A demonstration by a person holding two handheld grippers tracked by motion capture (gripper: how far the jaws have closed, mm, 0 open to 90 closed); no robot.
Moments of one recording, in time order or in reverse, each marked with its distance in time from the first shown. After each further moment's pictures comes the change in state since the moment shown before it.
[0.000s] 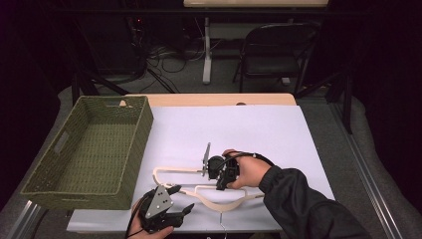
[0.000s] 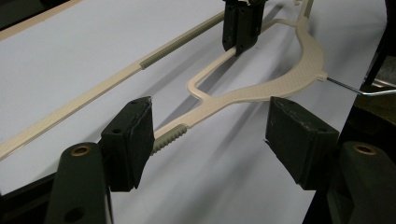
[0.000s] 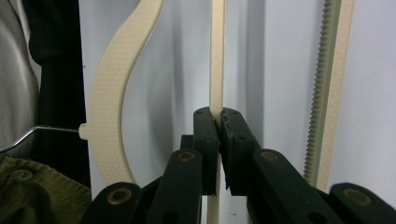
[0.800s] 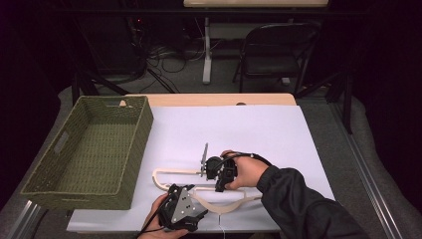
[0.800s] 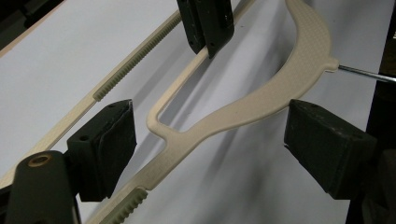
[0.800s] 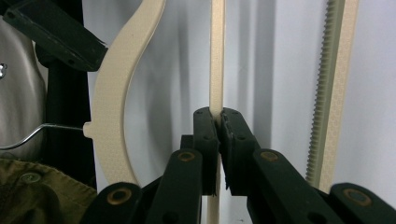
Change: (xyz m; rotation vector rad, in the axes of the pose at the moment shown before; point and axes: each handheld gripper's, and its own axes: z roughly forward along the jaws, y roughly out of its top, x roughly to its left) left arm -0.017 0.004 0.041 0.065 -0.011 0.205; right arm -0.002 0.004 0.006 0.019 0.036 0.016
